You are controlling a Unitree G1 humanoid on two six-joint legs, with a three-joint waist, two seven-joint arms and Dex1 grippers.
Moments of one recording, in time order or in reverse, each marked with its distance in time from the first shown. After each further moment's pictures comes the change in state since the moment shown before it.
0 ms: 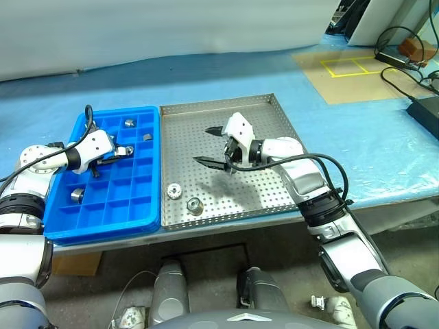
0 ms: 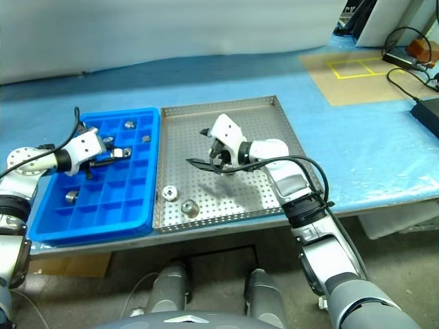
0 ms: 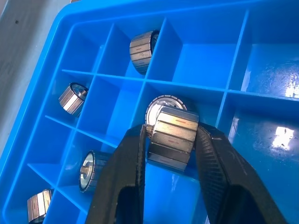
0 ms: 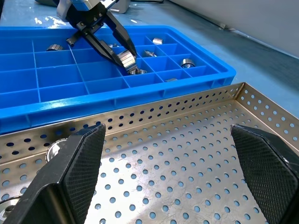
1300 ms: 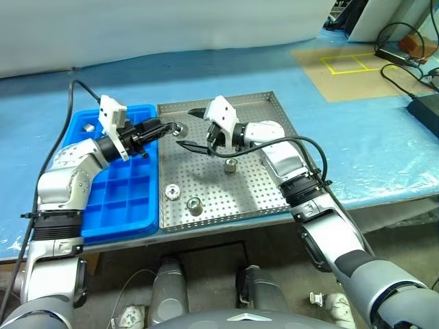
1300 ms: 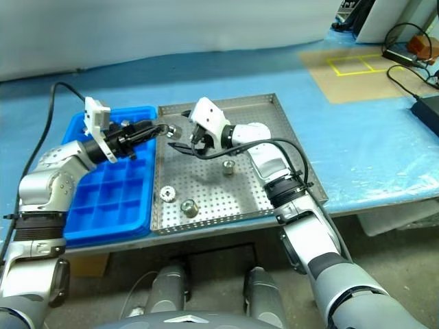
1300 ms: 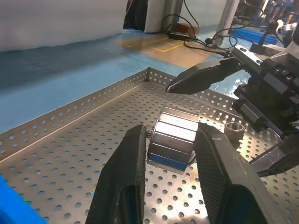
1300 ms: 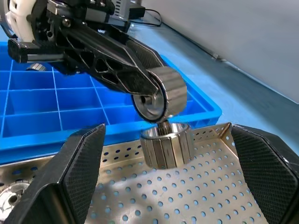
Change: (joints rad) left arm 0.183 -0.314 0.252 -0.859 -0.635 0.949 0.073; right arm -0.178 0.113 -0.002 0.254 -0.067 -0.203 -0.007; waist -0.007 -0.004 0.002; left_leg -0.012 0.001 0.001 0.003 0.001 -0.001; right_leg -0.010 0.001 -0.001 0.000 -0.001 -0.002
